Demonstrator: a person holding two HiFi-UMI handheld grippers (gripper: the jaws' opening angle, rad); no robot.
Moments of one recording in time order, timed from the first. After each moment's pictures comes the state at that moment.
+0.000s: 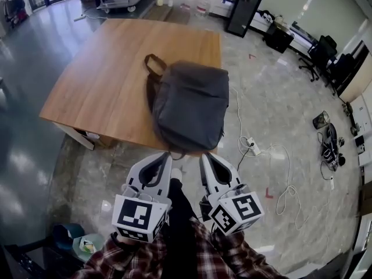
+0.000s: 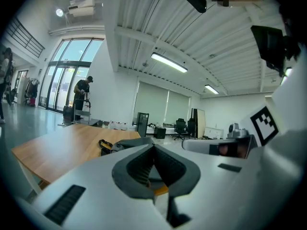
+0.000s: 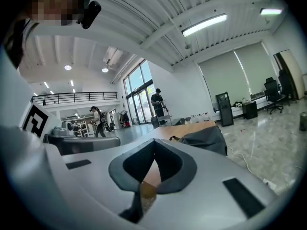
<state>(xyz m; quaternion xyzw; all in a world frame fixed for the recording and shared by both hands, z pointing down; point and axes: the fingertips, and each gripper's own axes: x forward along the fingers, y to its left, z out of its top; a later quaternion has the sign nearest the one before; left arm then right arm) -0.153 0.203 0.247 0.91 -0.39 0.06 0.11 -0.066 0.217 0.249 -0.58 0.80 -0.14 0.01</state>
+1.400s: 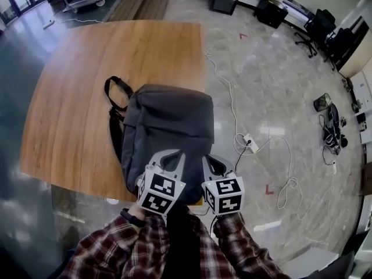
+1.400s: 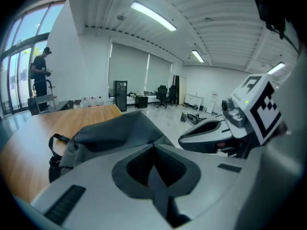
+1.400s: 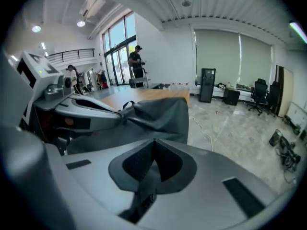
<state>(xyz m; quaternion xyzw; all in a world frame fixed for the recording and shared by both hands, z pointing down) 0.058 -0.038 0.381 0.93 -0.24 0.27 0.12 0.120 -0.009 0.401 -0.63 0.70 -0.25 -0.23</state>
